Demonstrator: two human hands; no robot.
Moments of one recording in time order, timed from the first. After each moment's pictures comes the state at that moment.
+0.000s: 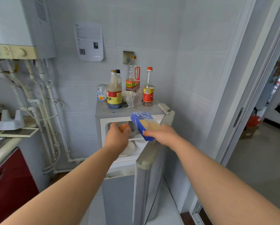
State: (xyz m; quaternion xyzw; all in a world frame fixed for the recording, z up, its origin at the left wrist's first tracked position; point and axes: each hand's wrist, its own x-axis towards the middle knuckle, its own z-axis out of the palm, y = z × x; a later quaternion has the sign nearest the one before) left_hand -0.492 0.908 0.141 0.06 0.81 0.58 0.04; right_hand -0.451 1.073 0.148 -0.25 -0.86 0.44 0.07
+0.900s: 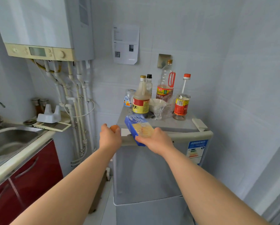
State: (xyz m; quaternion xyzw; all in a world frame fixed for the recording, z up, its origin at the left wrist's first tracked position) left_hand -0.621 0.890 0.124 -0.11 0.80 0.58 -0.09; right_hand -0.585 1.045 0.143 -0.13 -0.93 0.33 0.05
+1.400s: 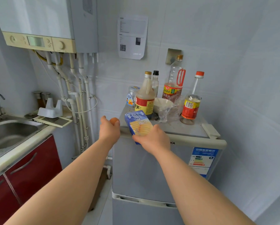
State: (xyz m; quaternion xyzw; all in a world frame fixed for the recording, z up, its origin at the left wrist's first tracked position) left_hand -0.693 0.905 0.120 -0.12 0.78 0.60 -0.11; right_hand -0.655 1.044 0.121 -0.15 -0.93 0.32 0.09
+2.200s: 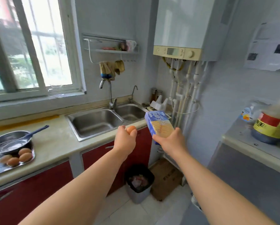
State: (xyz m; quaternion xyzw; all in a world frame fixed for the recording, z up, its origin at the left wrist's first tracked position) left_hand -0.495 0.680 0.088 -0.37 0.72 0.53 -0.26; right_hand -0.583 0.808 0.098 0.15 -0.88 0.45 -0.03
